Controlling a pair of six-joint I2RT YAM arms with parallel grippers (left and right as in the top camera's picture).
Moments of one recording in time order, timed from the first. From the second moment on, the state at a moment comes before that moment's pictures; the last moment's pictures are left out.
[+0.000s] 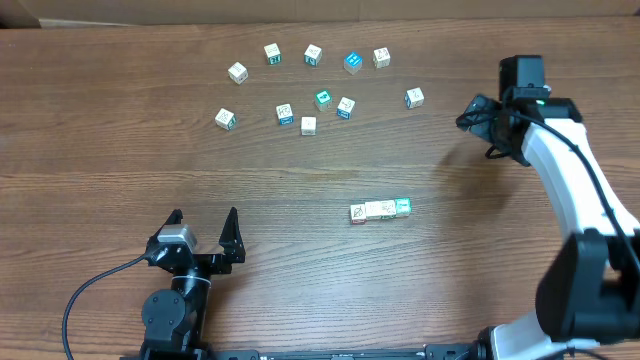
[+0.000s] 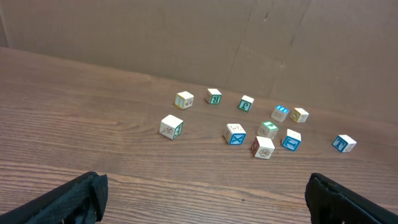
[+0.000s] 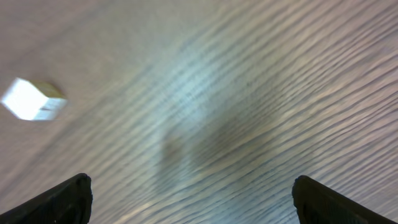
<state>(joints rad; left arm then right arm) -0.11 0.02 0.01 -0.08 -0.04 -0.25 -0.04 1.72 1.35 -0.78 0.17 0.54</state>
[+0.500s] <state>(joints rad) -0.11 0.02 0.01 -0.08 -0.04 -0.25 -0.04 1.59 1.35 -0.78 0.17 0.54</state>
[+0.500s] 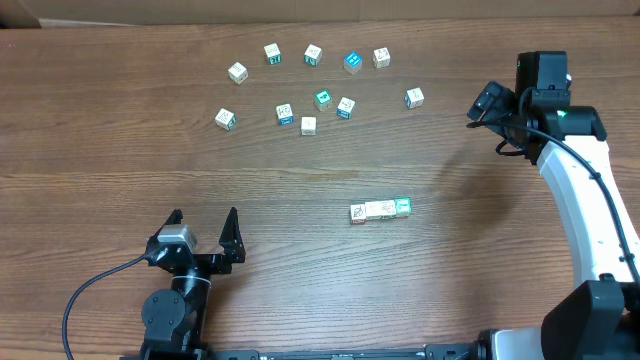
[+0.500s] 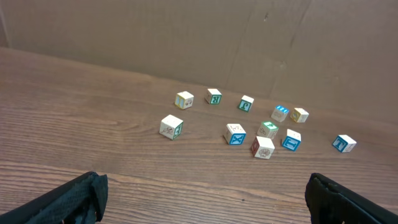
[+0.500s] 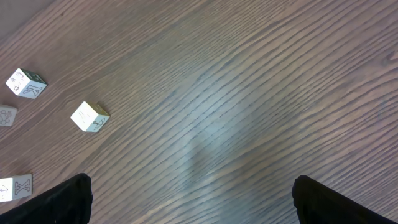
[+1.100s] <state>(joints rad) -0.11 0.02 0.01 -0.08 -0.04 -0.25 -0.04 1.59 1.35 -0.78 0.17 0.54</state>
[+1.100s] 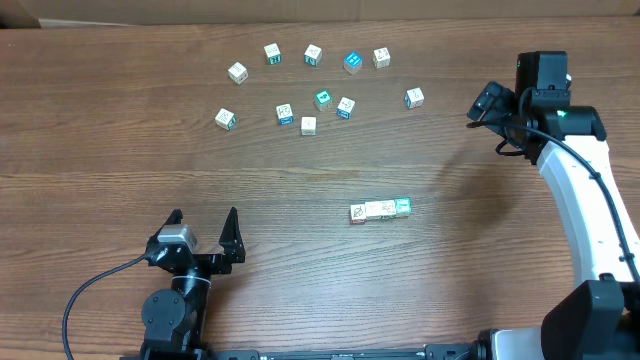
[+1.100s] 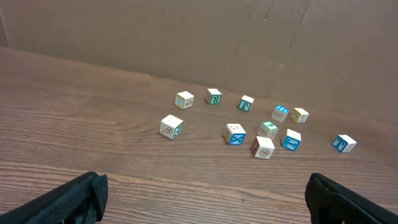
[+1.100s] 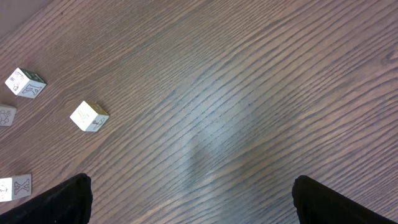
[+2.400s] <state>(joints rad) -0.11 0.02 0.01 -0.08 -0.04 -0.25 -0.04 1.53 1.35 -0.78 0.17 0.54</state>
